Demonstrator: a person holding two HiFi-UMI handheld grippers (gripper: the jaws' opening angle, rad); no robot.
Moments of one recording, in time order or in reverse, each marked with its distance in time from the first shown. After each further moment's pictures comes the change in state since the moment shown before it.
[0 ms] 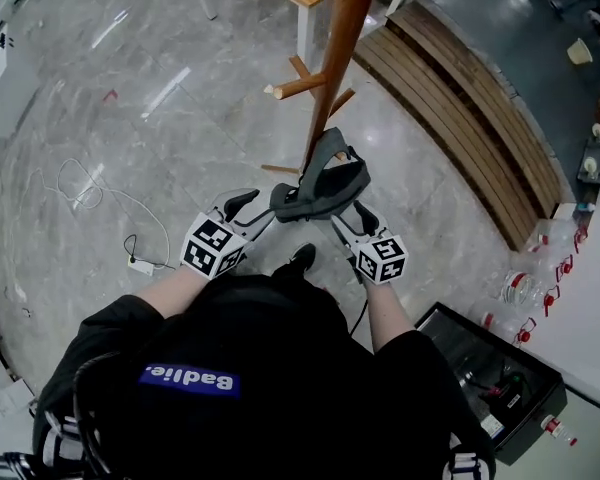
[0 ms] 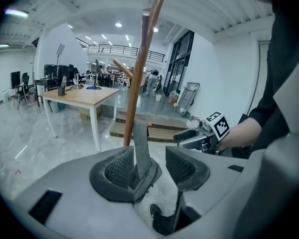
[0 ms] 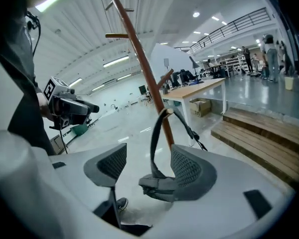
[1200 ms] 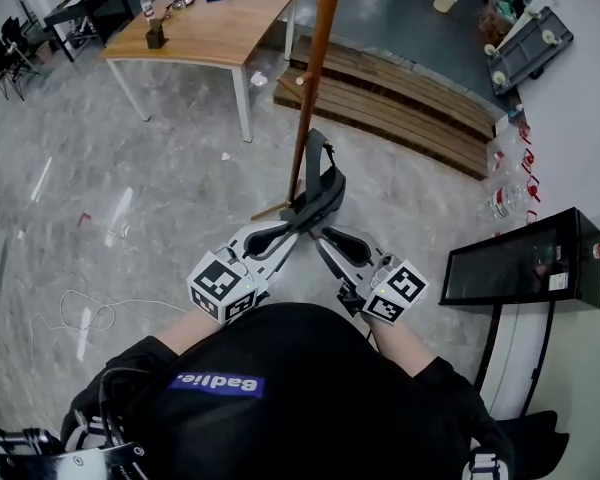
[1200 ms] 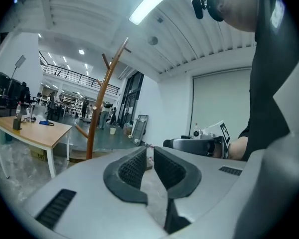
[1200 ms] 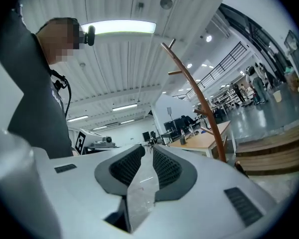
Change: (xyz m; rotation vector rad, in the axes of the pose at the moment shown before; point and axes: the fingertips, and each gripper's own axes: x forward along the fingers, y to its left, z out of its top) left arm -0.243 -0.096 0.056 0.252 -0.396 -0.526; right arm -0.111 0.361 0.147 -0.011 -0.589 -0.010
